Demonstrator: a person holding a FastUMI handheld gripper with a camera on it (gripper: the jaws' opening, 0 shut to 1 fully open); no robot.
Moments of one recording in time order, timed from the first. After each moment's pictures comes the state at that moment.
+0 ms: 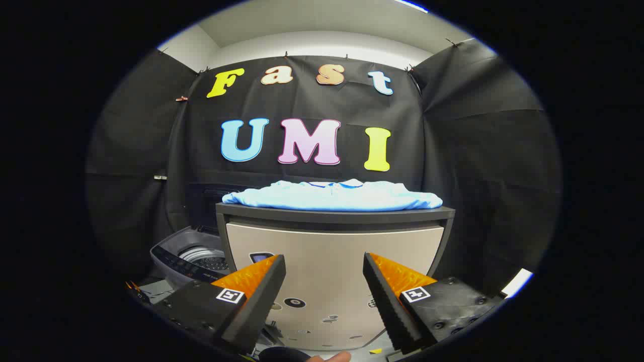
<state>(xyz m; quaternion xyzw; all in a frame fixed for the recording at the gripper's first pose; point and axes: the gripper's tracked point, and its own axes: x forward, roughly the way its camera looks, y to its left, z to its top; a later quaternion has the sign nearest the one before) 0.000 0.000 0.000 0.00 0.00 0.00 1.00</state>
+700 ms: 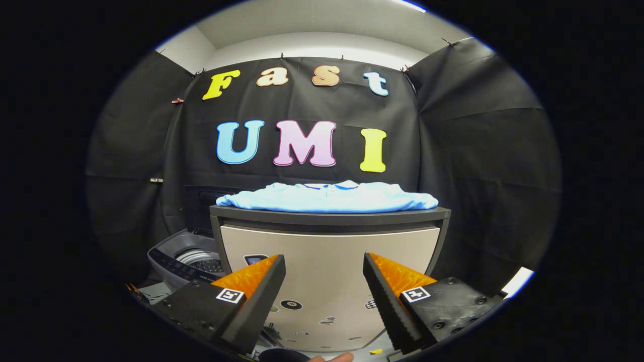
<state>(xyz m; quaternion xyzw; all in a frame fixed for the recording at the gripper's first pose) 0.002 -0.007 0.005 0.01 -0.01 -0.01 1.00</state>
